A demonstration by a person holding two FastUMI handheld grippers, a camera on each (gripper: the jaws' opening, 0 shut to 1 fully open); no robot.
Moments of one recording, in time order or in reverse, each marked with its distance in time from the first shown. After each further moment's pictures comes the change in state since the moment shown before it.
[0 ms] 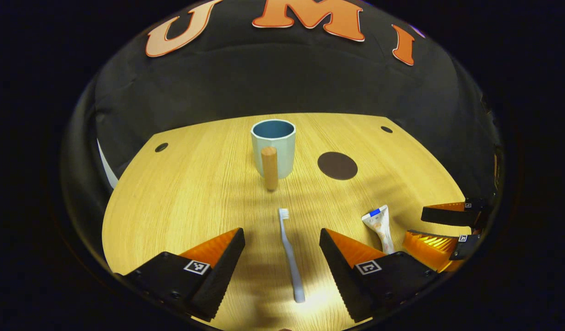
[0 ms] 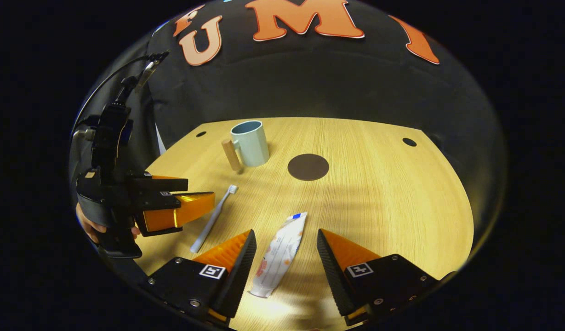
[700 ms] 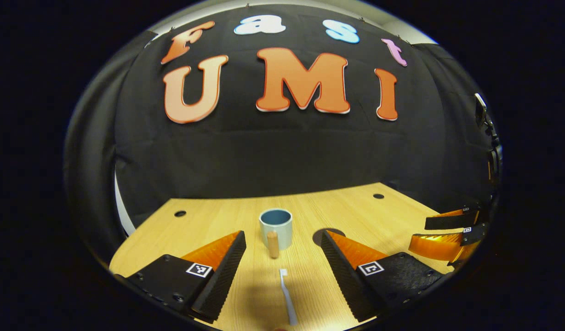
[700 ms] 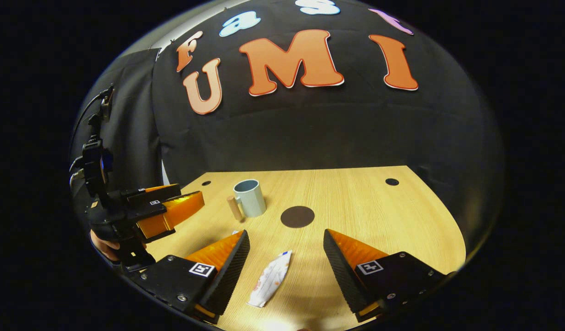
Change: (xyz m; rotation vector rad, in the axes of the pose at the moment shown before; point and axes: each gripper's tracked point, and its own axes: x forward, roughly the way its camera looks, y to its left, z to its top) left arm -0.075 -0.013 0.076 0.008 -0.486 0.022; right arm -0.066 -0.029 0.064 0.063 -0.325 0.006
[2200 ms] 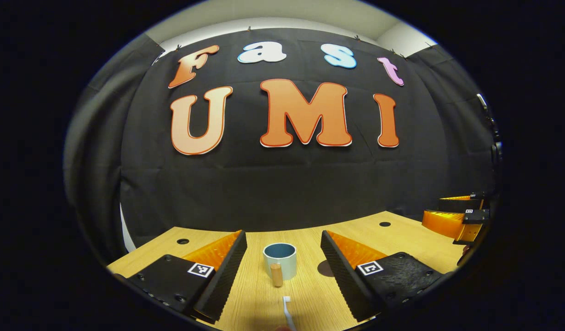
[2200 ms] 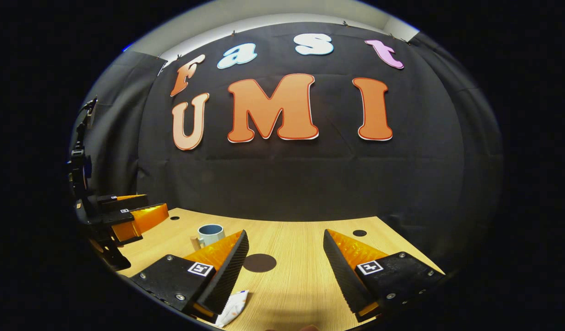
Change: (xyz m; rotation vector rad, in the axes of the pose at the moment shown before) left arm -0.002 0.006 0.065 0.049 -0.335 0.068; right arm -0.003 -0.059 0.080 -0.083 -0.396 -0.164
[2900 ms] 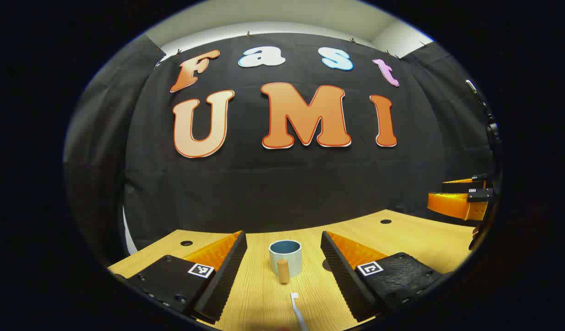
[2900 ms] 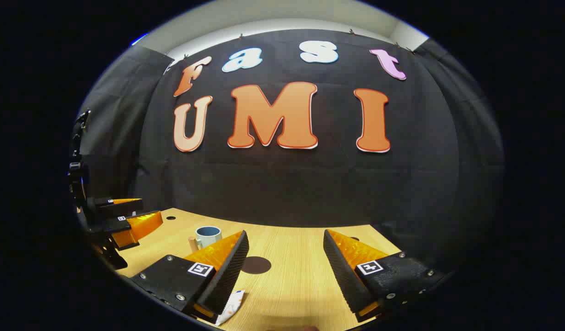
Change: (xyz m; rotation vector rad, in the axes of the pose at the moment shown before) left arm -0.022 0.015 -0.006 0.005 -0.012 0.009; right arm -0.020 0.000 0.021 -0.061 -0.046 -0.030
